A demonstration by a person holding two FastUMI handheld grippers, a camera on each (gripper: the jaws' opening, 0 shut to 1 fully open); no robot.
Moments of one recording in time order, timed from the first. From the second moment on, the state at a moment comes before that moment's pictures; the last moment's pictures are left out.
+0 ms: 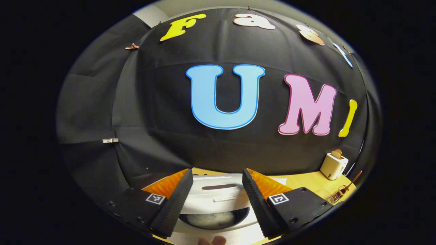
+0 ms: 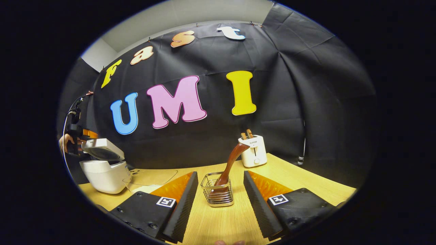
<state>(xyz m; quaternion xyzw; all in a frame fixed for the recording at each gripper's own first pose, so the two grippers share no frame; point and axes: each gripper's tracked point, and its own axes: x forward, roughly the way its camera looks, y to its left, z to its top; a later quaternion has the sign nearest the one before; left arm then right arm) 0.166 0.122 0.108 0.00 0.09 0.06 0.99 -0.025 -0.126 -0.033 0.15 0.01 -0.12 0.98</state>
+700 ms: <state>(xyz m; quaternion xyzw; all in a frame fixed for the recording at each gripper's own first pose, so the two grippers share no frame) 0.134 0.115 0.015 -0.02 0.18 0.07 0.98 -0.026 -0.126 -0.042 0.16 0.02 -0.11 0.98</state>
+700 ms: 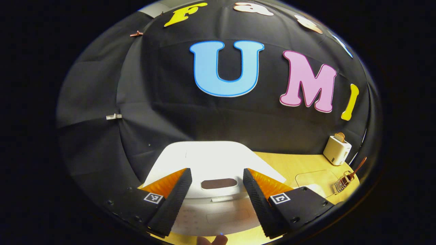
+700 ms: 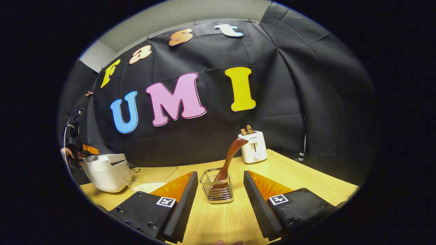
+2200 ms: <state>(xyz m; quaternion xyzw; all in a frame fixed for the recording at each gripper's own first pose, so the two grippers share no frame) 0.068 0.079 0.064 0.05 0.04 0.08 1.00 -0.024 -0.089 -0.008 0.08 -0.01 -0.08 0.99</state>
